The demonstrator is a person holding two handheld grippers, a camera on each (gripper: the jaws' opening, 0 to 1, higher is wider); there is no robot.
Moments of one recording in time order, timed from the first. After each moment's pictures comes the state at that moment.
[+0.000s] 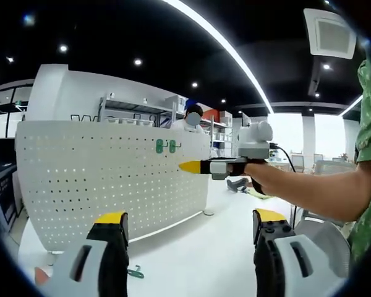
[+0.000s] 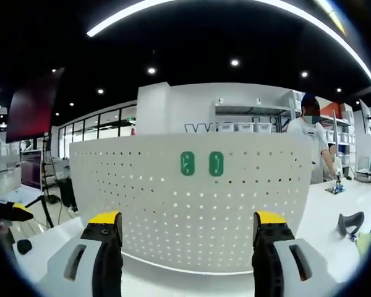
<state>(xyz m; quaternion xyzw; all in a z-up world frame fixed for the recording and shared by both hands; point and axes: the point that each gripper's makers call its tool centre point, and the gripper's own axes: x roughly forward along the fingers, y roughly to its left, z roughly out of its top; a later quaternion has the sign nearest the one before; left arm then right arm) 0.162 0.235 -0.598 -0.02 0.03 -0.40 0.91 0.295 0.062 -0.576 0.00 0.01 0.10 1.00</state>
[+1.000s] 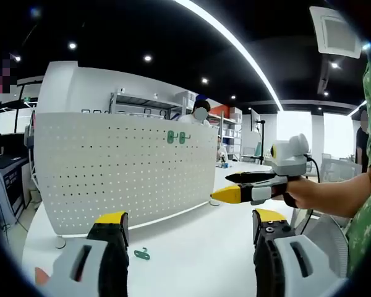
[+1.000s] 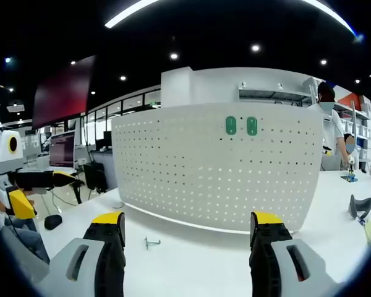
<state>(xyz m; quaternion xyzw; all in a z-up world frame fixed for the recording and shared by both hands) 0.139 0.267 -0.616 -0.02 0.05 -0.37 0.93 0.206 0.117 -0.634 -0.01 0.07 0.18 0.98</state>
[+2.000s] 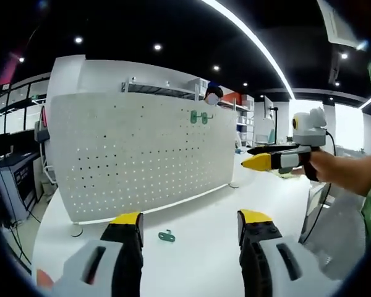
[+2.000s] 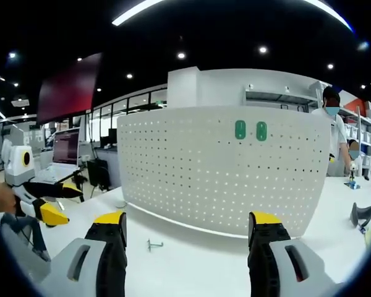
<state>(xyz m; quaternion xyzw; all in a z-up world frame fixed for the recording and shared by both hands) 0.169 0.314 -0.666 0.00 0.10 -0.32 0.94 0.210 0.126 -0.627 -0.03 0.07 0.19 0.98</state>
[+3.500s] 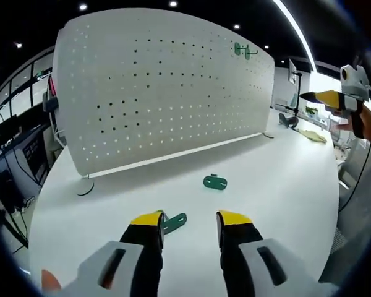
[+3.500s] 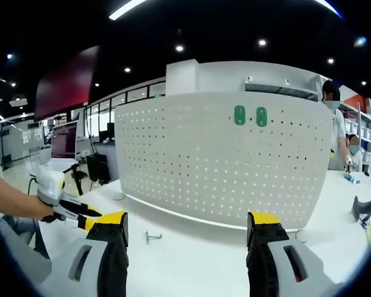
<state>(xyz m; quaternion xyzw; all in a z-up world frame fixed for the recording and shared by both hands) 0.239 0.370 -0.794 0.05 0.24 -0.27 0.93 0.215 0.125 -0.650 -0.03 0.09 0.19 0.98</state>
